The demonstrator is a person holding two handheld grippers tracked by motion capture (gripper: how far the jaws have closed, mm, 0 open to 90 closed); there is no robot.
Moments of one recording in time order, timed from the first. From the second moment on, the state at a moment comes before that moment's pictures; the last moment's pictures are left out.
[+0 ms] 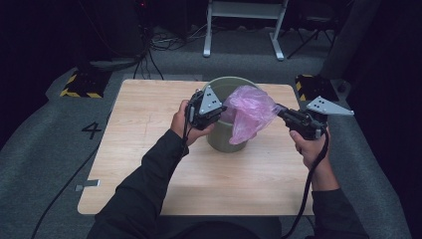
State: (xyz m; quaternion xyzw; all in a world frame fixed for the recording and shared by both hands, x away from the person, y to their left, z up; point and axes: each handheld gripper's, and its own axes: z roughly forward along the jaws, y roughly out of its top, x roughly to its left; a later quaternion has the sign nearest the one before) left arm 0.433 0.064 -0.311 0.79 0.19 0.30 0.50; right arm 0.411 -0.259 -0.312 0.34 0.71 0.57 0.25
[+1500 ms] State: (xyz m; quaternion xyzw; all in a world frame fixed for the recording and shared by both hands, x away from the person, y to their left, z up) left arm 0.401 0.050 -0.320 0.81 0.17 0.23 0.50; right arm 0.411 -0.231 -0.320 0.31 0.74 0.54 0.24
